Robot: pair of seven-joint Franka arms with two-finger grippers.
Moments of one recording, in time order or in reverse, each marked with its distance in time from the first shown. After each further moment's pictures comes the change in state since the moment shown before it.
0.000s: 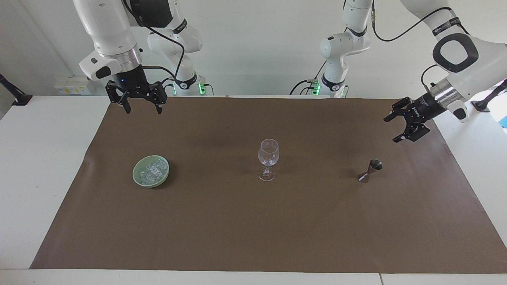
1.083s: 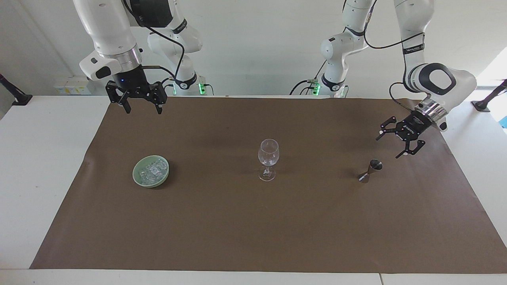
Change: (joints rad) left arm 0.099 0.002 0.000 -0.359 -0.534 0.337 0.003; right arm 0.000 0.000 0.000 0.000 0.000 0.000 0.000
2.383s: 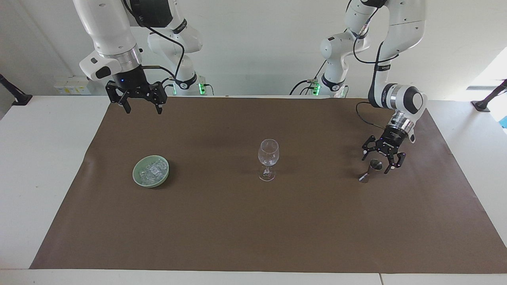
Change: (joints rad) left arm -0.092 0.145 -0.020 -0.105 -0.738 0.120 0.493; right arm 0.000 0.000 0.000 0.000 0.000 0.000 0.000
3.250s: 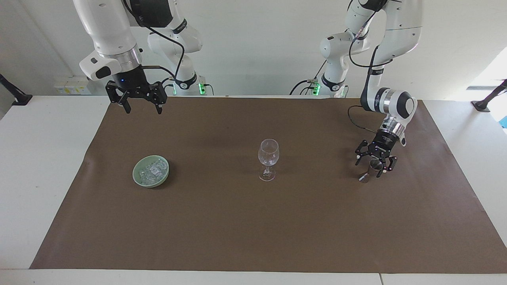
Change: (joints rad) left arm -0.051 0.043 -0.001 -0.001 -0.126 0.012 0.069; right arm 0.000 0.000 0.000 0.000 0.000 0.000 0.000
